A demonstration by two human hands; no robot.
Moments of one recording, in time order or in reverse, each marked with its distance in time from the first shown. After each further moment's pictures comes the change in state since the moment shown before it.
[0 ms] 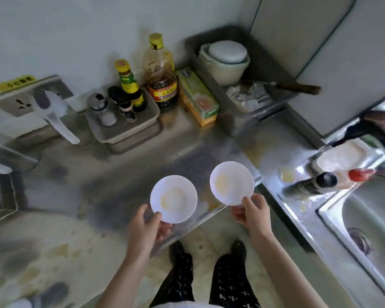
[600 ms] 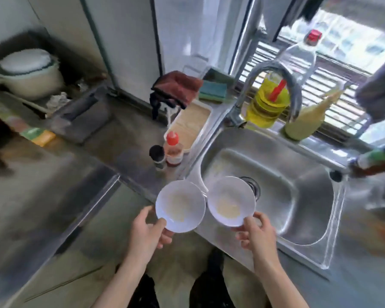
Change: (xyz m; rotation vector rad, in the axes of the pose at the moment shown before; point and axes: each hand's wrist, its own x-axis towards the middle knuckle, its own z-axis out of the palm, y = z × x) left_hand -0.159 -0.004 0.315 0.331 -0.450 0.188; right_hand -0.014 0.058 -0.359 0.244 0.332 0.072
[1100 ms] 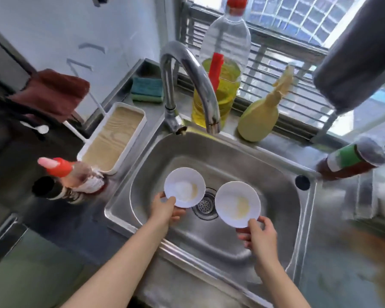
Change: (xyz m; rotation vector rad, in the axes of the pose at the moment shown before) left_hand 0.153 0.018 0.241 -0.008 -0.022 -0.232; right_hand 0.182 0.021 -0.126 0.045 0.177 0.088
